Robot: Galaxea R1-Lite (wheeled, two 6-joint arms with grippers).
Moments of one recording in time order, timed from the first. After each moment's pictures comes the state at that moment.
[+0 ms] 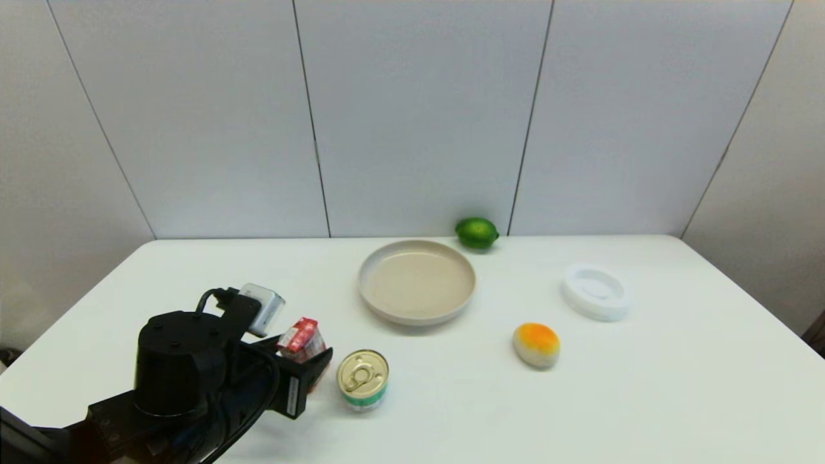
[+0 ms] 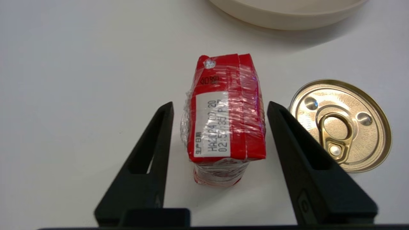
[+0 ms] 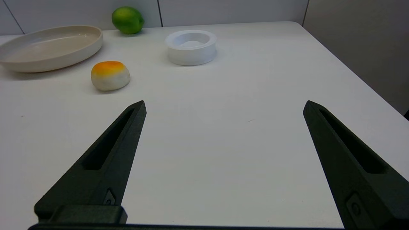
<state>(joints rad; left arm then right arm) -0.61 1.71 -0.24 -1.03 0.17 -0.09 0.00 0.00 0.00 0.00 -0.03 0.03</state>
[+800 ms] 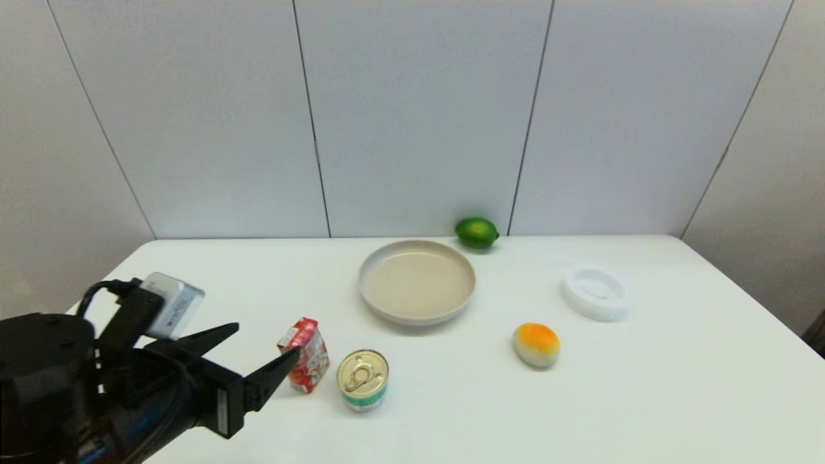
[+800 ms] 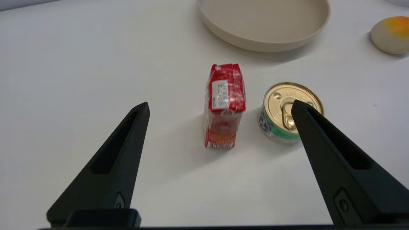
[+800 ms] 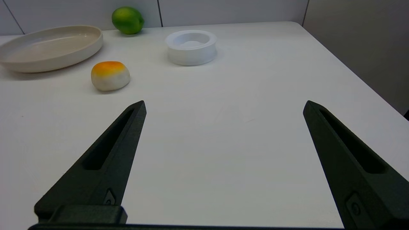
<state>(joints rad) -0.61 1.23 -0.25 -0.66 0.17 -0.08 0.00 0.00 0.00 0.01 -0.03 0.03</state>
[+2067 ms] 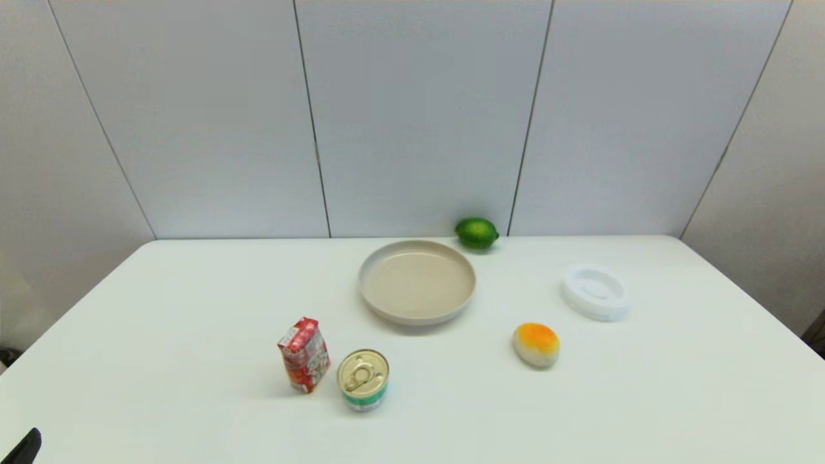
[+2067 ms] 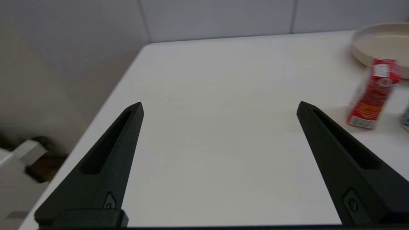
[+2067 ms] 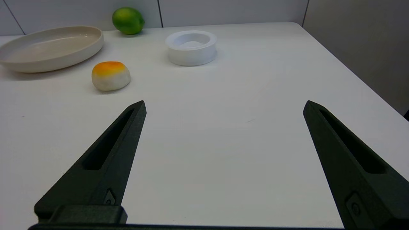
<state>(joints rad) -0.04 0.27 -0.15 -0.10 0.16 0.13 0.00 0.00 0.00 0.00 -0.03 0.03</state>
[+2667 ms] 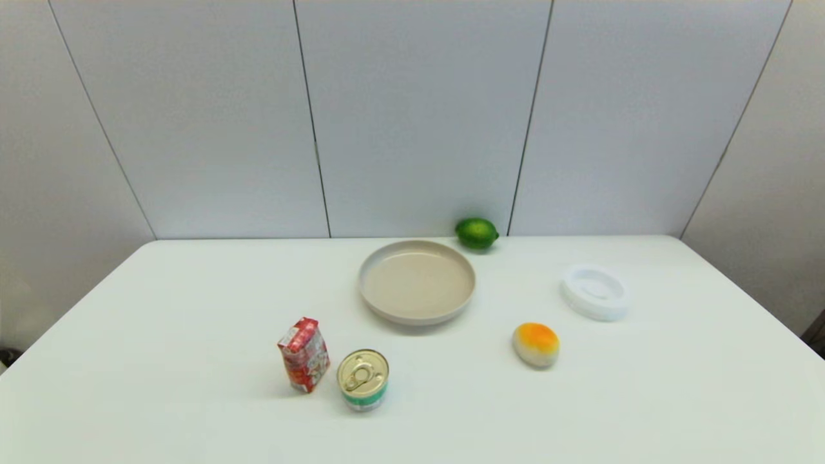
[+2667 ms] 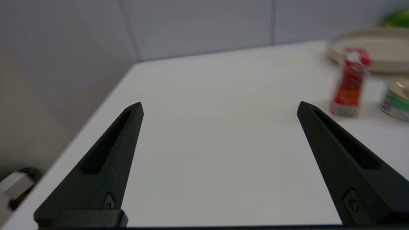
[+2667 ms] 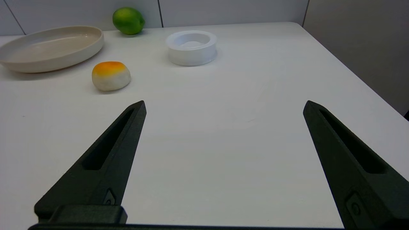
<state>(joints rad) -0.01 0.01 -0.01 -0.09 0.01 0.17 0.00 0.00 0.00 0.00 -0.03 0.03</state>
